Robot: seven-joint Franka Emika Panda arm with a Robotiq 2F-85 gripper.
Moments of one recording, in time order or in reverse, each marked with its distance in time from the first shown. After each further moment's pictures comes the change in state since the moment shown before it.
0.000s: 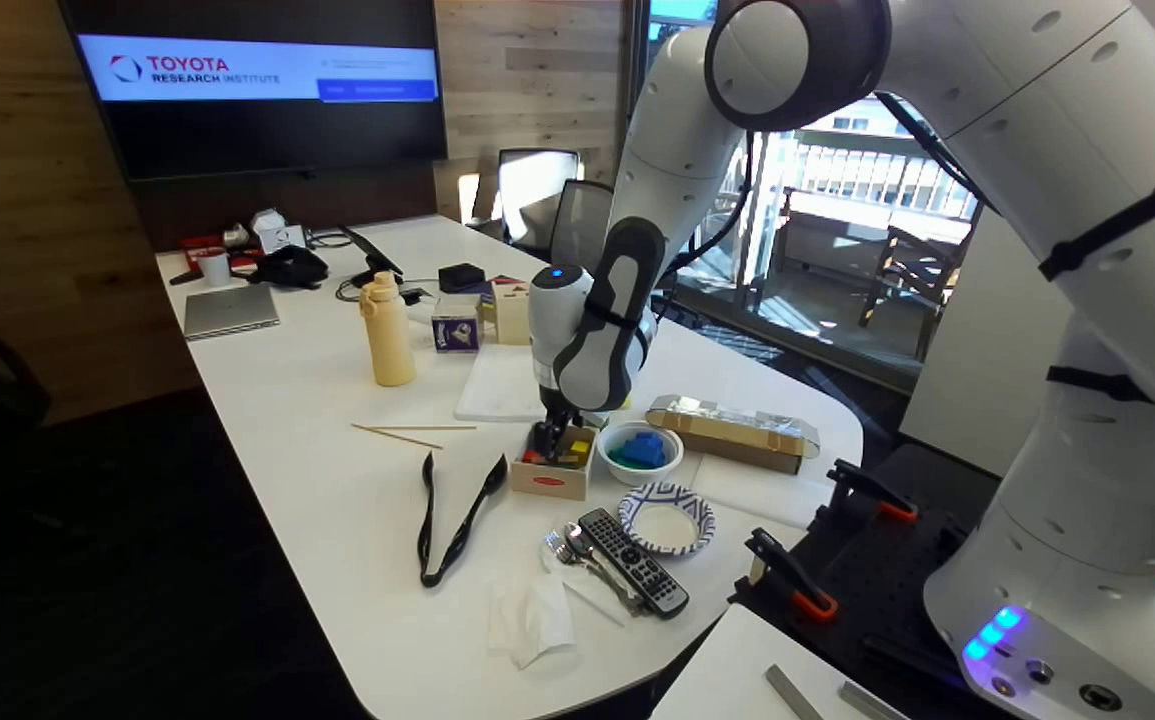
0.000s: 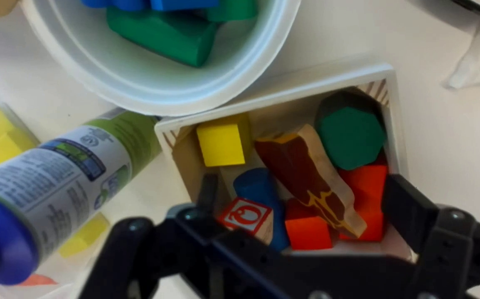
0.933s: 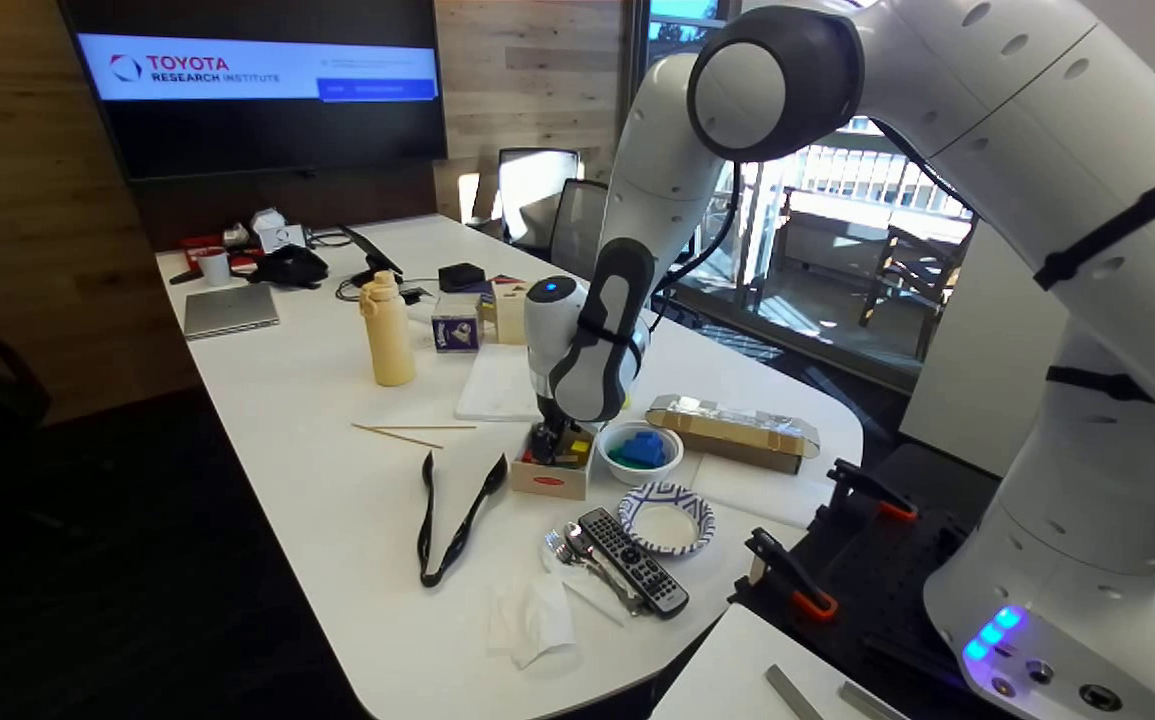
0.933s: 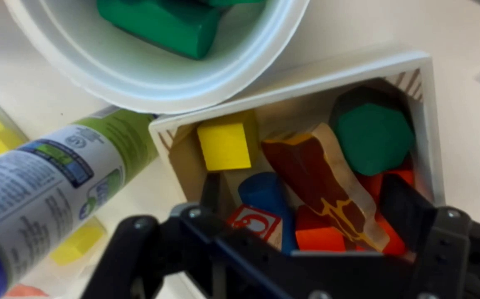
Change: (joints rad) arm 0.014 0.072 -0.018 0.068 0.004 0.000 0.016
